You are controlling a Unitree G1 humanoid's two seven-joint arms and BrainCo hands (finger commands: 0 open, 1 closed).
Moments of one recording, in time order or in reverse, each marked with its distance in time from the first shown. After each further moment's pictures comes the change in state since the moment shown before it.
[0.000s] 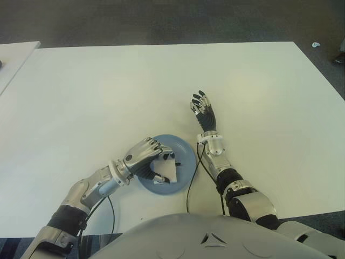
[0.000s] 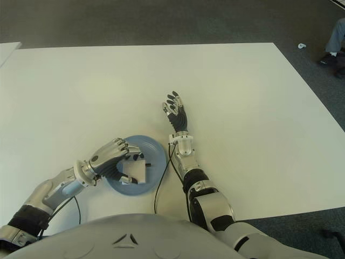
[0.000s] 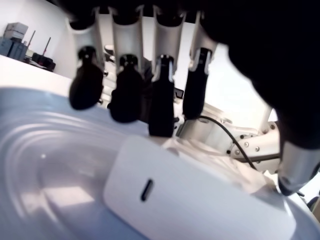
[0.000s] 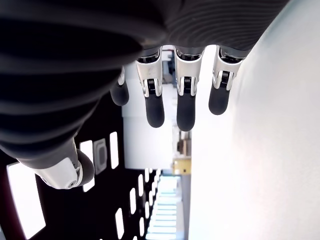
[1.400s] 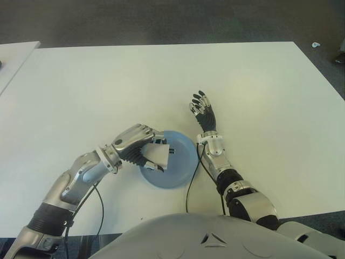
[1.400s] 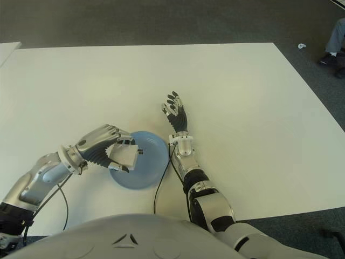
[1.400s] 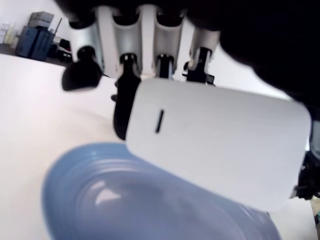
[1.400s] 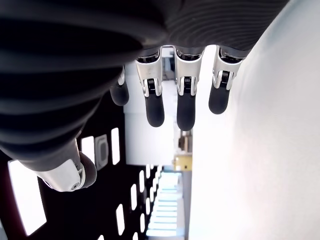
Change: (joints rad) left arm 0.006 0.099 0.093 -0.266 -0.273 0.220 -0.405; right arm 0.004 -0.003 0.002 -0.007 -0.004 0.003 -0.003
